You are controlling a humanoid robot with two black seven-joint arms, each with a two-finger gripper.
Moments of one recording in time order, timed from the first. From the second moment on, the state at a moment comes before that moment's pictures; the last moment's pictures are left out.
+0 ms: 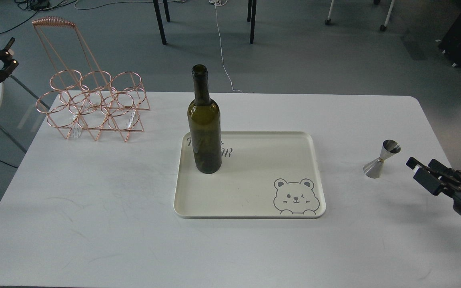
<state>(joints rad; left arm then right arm) -0.80 0.87 -0.62 -0.77 -0.37 -0.48 -0.18 0.44 -1.08 0.20 1.26 -1.14 -0.49 0.49</state>
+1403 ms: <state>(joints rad) -0.81 0.93 -0.69 -1.70 1.57 -0.31 -0.14 0.99 -0.69 0.45 0.41 -0.20 0.33 0.45</state>
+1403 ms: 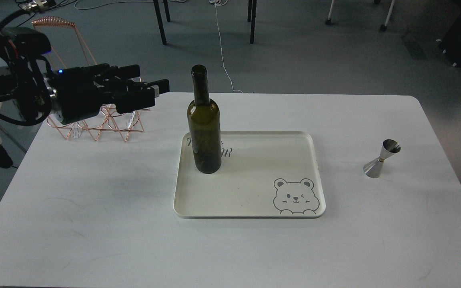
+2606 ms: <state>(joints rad) -0.80 0.61 -0.69 -1.55 1.80 -0.23 -0.09 0.99 -0.67 0.45 0.41 -0.13 0.33 0.44</state>
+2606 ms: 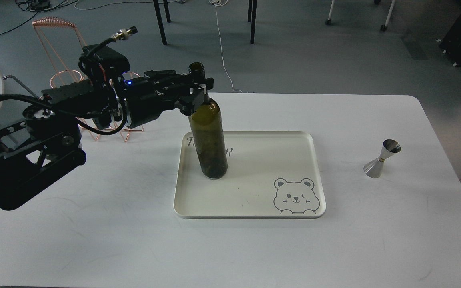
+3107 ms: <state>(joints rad) -0.82 0.94 -0.80 -1.58 1.71 -0.16 -0.18 0.99 -0.67 0.45 0.41 -0.13 0.32 0.44</state>
